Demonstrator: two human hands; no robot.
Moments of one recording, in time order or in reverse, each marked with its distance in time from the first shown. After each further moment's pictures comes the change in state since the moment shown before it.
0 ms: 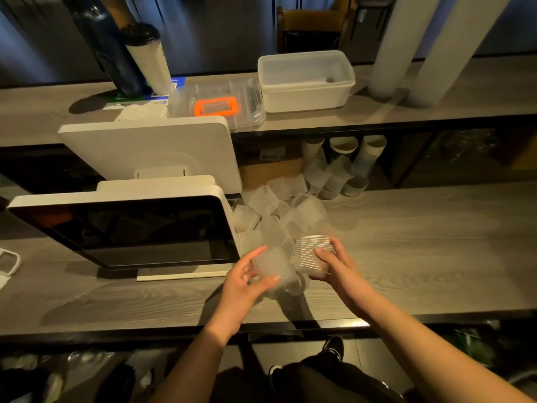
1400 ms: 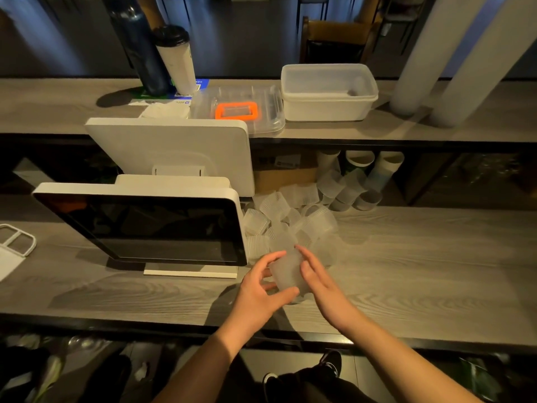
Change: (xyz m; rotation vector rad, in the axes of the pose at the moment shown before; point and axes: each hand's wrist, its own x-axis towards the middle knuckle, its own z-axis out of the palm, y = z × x) left_hand -0.009 0.012 0.018 0.154 0.003 0.086; right_hand -0.009 -0.004 0.045 -0.441 -0.167 -0.077
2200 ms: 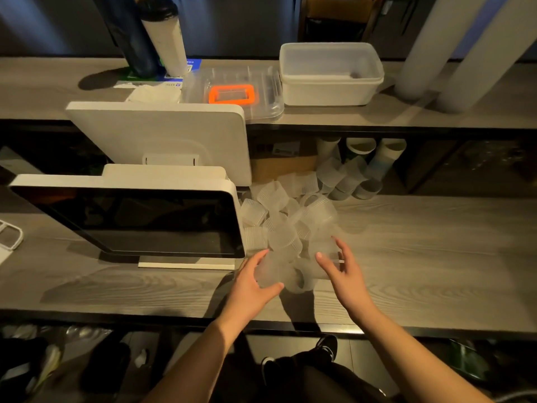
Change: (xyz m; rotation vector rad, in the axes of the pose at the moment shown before) left_hand 0.032 -0.063 -0.016 0.324 0.073 -0.128; right_hand 0.015 0.038 -0.030 -0.023 0.401 0.054
